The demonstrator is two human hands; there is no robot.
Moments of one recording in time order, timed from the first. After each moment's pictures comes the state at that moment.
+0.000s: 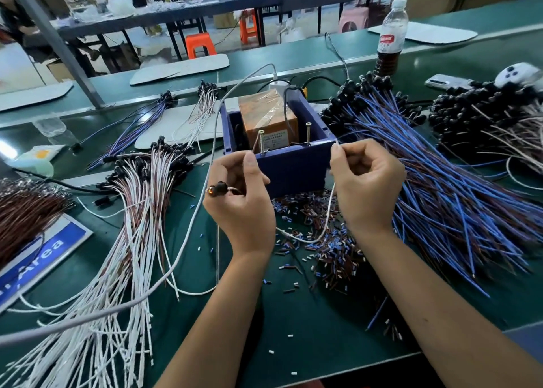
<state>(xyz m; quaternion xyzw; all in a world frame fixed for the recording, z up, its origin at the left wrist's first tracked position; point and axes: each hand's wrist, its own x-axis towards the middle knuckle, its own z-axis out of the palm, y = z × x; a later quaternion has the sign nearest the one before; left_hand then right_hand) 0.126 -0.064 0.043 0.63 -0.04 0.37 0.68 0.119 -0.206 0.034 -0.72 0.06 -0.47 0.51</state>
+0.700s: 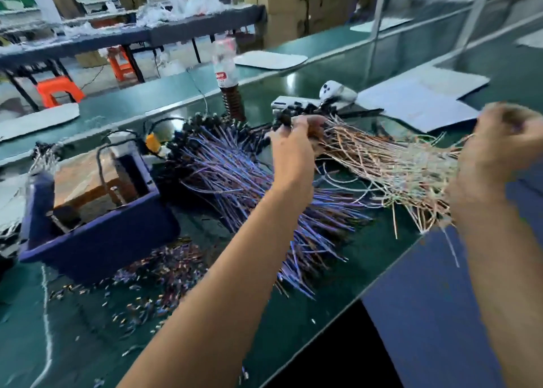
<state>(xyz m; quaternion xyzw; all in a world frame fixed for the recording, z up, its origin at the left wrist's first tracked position) 0.104 -0.358 0.102 0.55 -0.14 -0.19 0.80 -0.035 -0.519 0.096 -0.48 0.43 -0.64 0.42</state>
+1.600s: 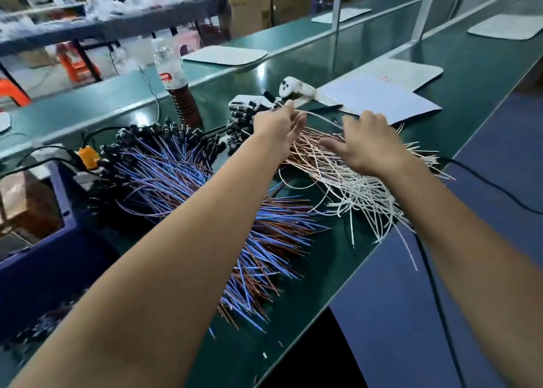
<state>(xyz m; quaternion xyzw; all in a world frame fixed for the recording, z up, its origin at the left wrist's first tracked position) 0.144 -0.463 0.116 0.55 -0.03 -0.34 0.77 0.021 -0.564 0.087 -0.92 0.37 -0.08 0.02</state>
